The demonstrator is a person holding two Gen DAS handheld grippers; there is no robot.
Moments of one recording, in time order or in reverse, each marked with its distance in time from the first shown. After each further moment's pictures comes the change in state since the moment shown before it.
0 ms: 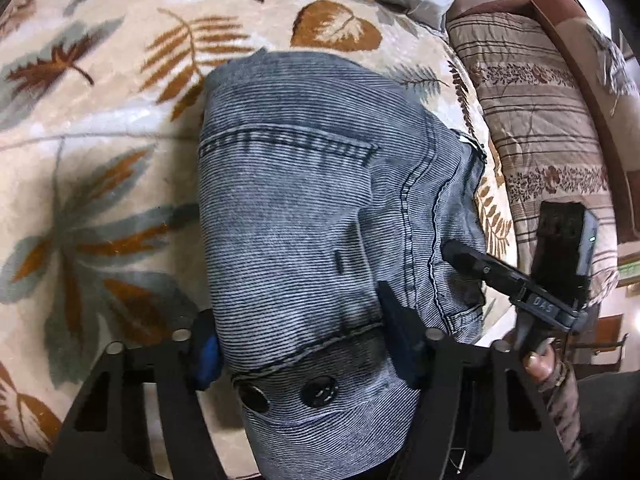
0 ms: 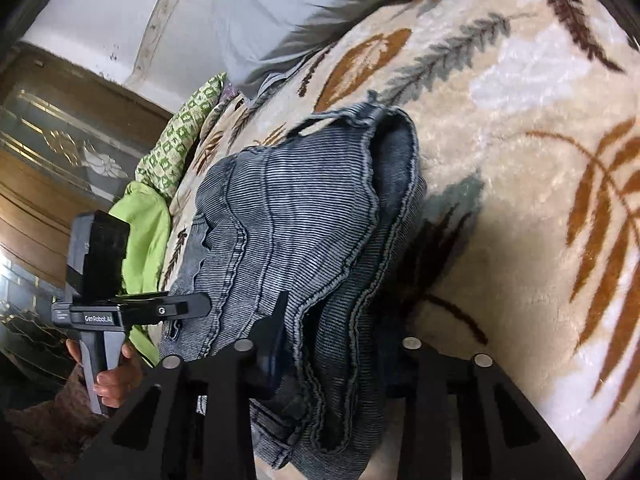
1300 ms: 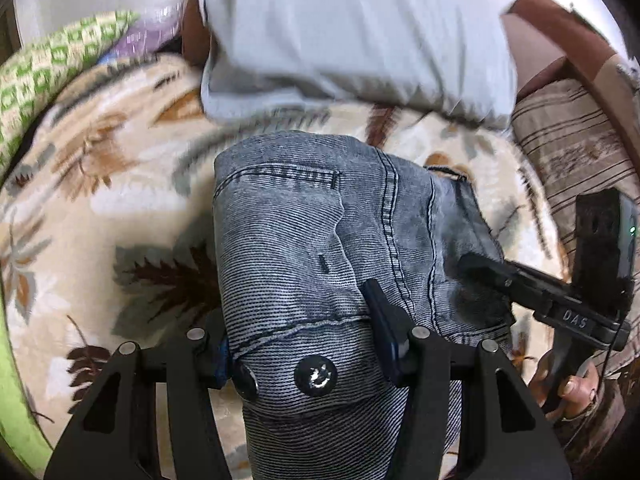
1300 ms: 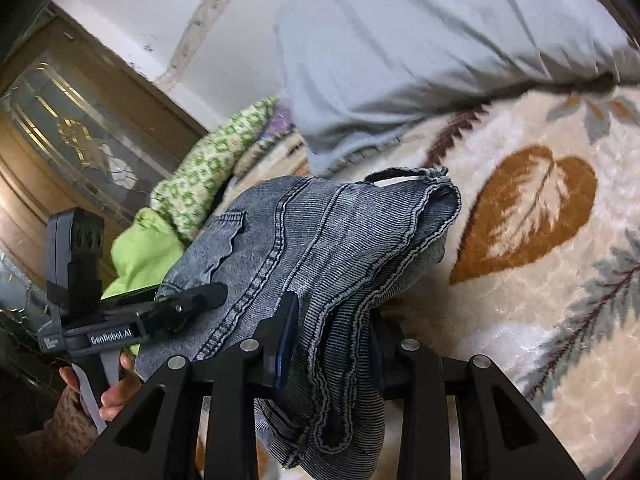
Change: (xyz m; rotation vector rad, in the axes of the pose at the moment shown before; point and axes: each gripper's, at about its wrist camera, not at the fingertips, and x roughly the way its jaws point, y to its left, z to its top) left arm -0.060 0.084 0.116 0.052 -0.265 0.266; right arm 0.110 0.110 0.140 -0.142 -0.090 0.037
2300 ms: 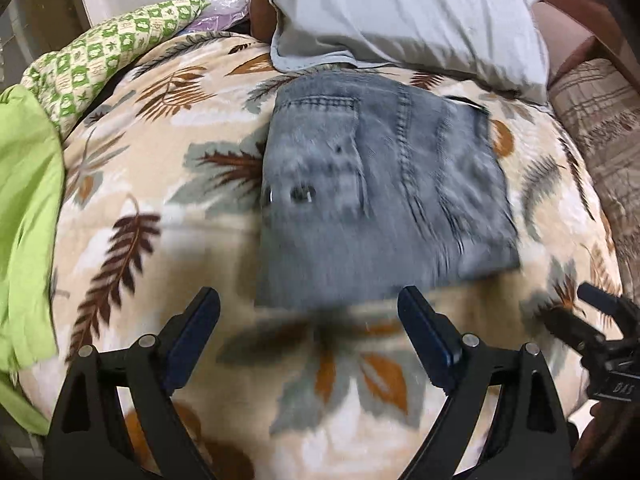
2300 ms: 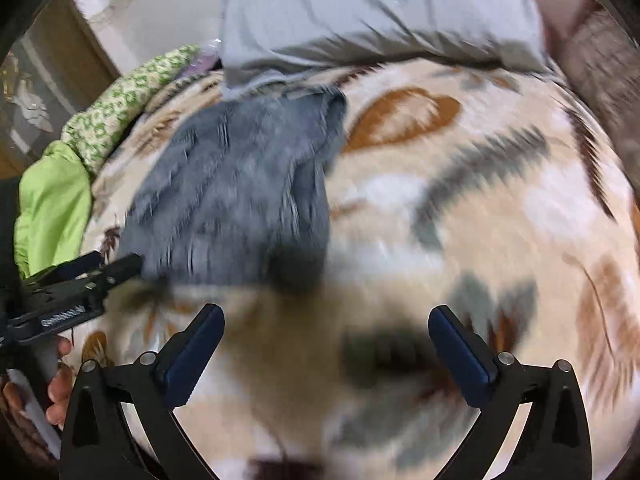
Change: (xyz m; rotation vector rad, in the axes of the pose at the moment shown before) left arm -0.044 -0.020 -0.111 -0.060 -0.056 0.240; right arm -0.065 0.040 -0.117 -0.028 0.084 -0.499
